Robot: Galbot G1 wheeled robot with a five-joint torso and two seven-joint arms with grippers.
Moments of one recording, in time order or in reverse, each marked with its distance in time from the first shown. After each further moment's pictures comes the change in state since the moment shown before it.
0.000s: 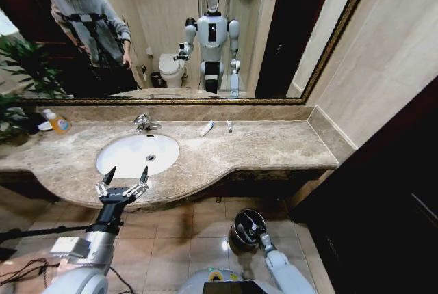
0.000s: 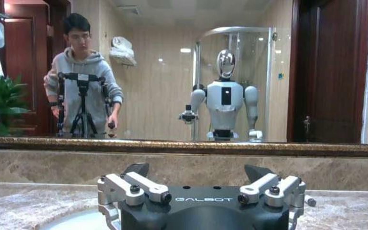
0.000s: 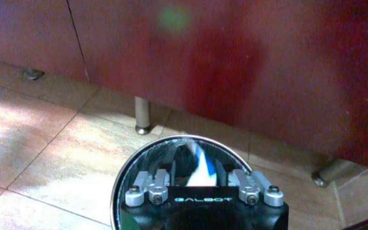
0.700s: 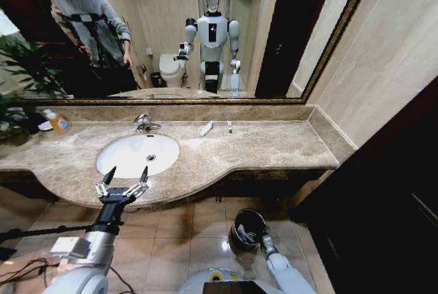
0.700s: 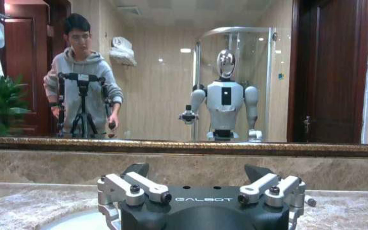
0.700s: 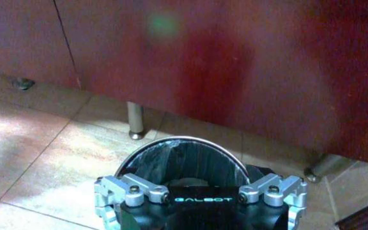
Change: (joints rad) left arm 0.000 0.000 0.000 0.000 0.000 0.000 0.000; right arm -0.026 0.004 0.011 0.013 0.032 0.036 0.029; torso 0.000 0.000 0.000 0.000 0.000
